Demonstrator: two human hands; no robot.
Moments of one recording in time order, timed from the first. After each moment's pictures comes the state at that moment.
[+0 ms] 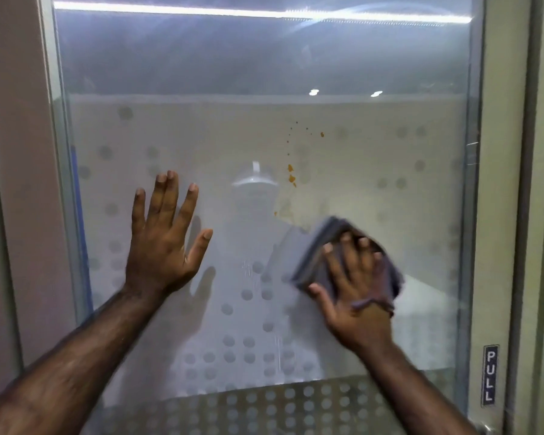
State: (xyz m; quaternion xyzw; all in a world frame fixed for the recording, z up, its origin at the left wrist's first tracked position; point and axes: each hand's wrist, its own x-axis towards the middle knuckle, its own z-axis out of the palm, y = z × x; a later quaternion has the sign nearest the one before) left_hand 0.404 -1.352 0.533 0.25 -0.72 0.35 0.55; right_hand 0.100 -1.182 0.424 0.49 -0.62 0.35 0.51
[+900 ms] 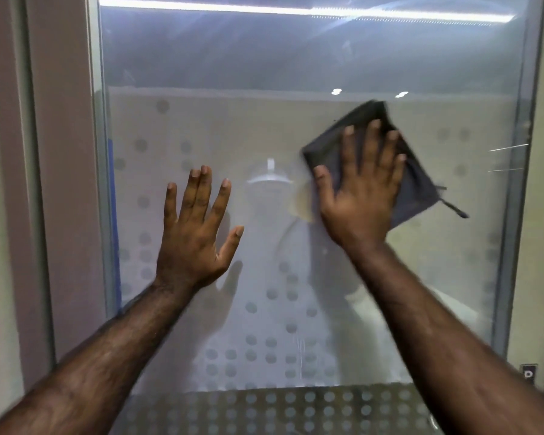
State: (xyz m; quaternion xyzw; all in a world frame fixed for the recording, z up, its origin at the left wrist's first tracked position) left_hand 0.403 -1.355 0.533 0.26 -0.71 0.36 0.54; right_hand 0.154 -1.229 0.596 0.38 -0.62 0.43 0.54
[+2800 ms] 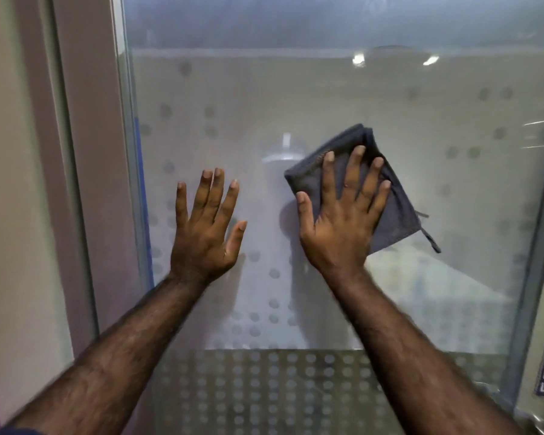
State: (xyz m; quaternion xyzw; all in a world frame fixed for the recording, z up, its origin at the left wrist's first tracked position) left_hand 0.428 -1.367 0.479 0.25 -0.71 0.37 0.55; right_hand 0.222 -1.245 0.503 0.40 -0.64 0.44 0.48
